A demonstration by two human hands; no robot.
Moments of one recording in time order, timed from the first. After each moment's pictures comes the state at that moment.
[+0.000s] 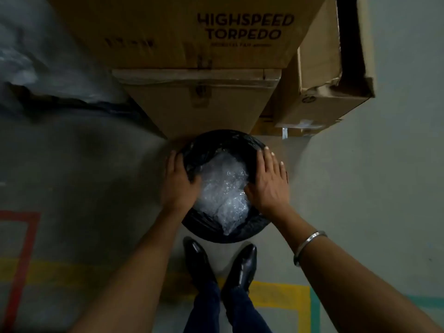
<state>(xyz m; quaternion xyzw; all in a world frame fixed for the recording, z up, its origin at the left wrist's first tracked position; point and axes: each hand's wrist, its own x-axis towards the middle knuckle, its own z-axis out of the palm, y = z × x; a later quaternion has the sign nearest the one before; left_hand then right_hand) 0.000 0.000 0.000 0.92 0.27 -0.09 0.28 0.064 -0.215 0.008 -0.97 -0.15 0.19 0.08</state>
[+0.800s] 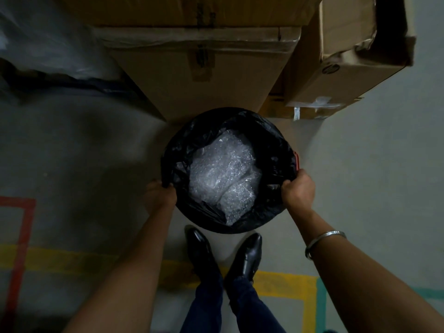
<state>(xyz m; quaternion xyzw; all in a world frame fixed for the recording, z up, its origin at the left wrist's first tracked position) -0.048 0.026 -0.084 0.73 0.60 -0.15 0.30 0.051 -0.260 -0.066 -0.93 0.22 0.19 0.20</state>
